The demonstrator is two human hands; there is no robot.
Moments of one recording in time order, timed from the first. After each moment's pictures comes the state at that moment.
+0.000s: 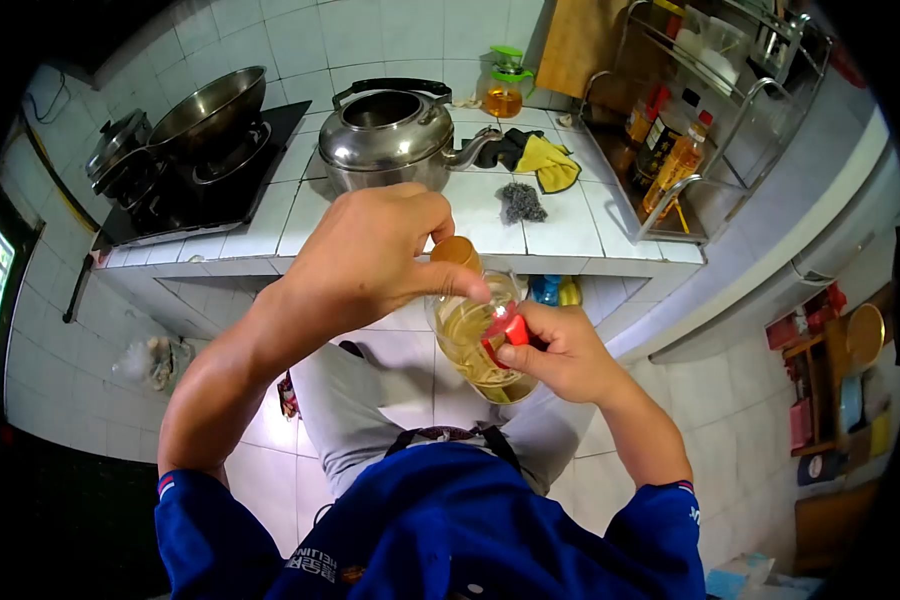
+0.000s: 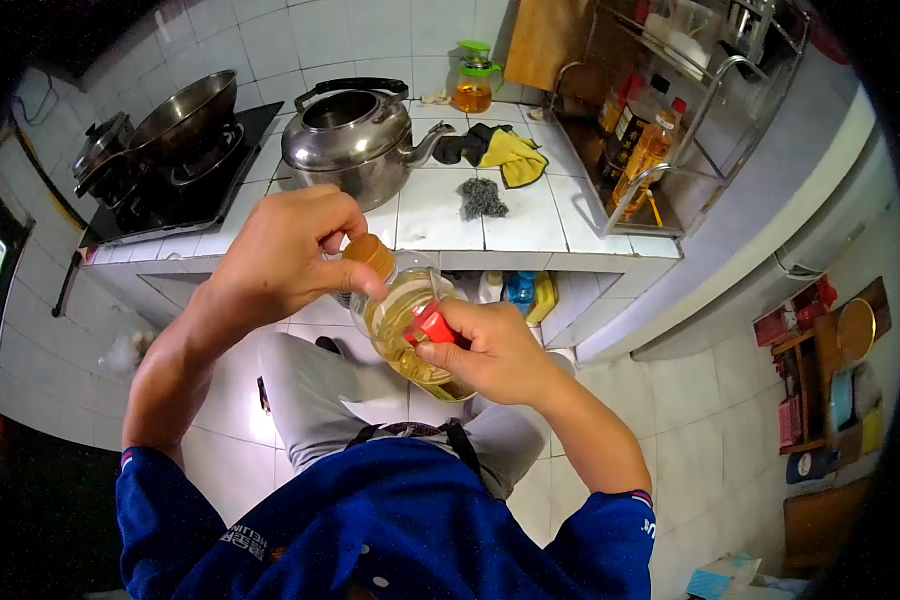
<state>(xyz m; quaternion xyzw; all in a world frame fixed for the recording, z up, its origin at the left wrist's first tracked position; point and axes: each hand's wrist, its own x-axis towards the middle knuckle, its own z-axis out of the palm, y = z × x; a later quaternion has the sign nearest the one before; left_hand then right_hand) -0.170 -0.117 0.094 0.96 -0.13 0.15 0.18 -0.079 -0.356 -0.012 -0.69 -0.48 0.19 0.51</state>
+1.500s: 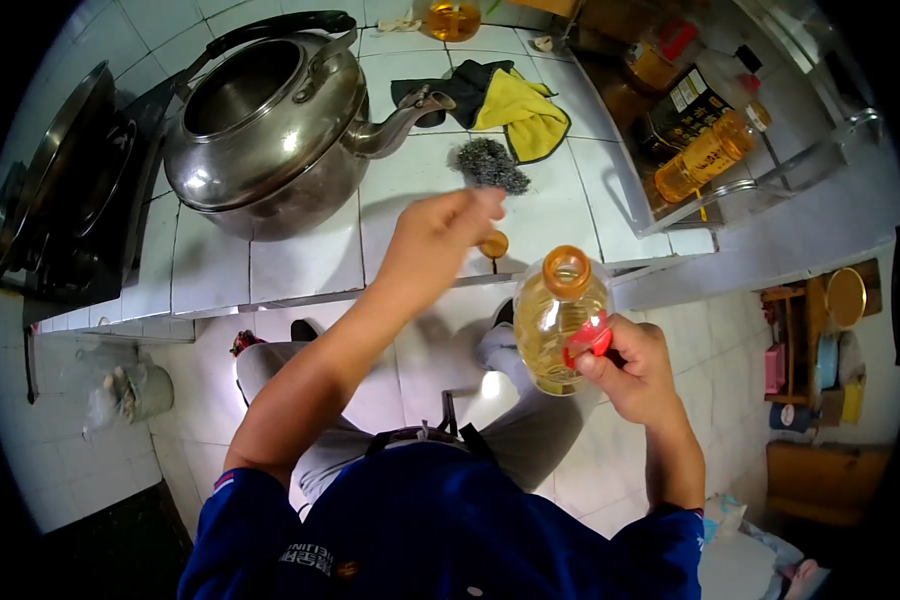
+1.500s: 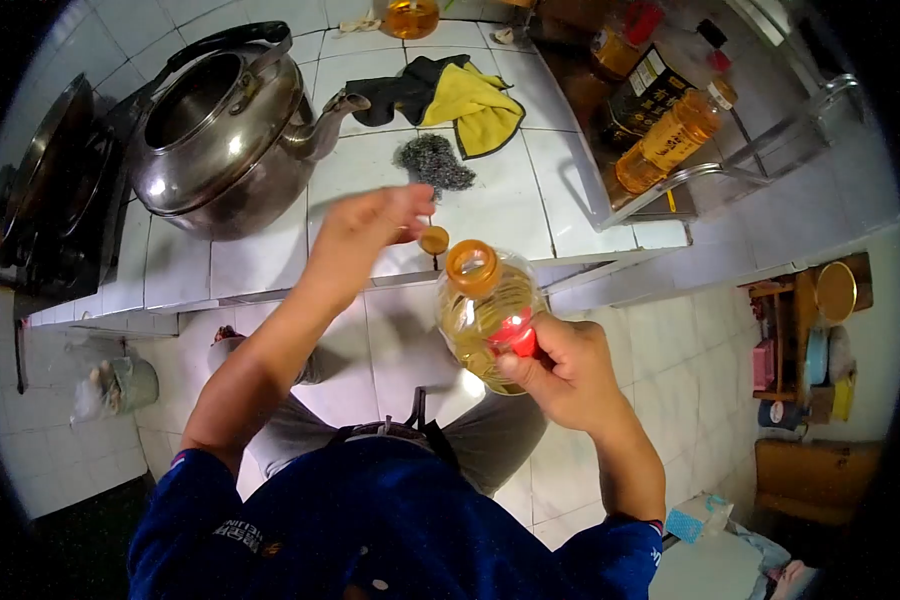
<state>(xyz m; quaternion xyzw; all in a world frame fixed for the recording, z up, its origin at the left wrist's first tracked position) 0.047 -0.131 -0.091 0.75 0.02 0.01 0.66 0.035 -0.402 -0.036 -0.82 -0.32 0.16 0.45</state>
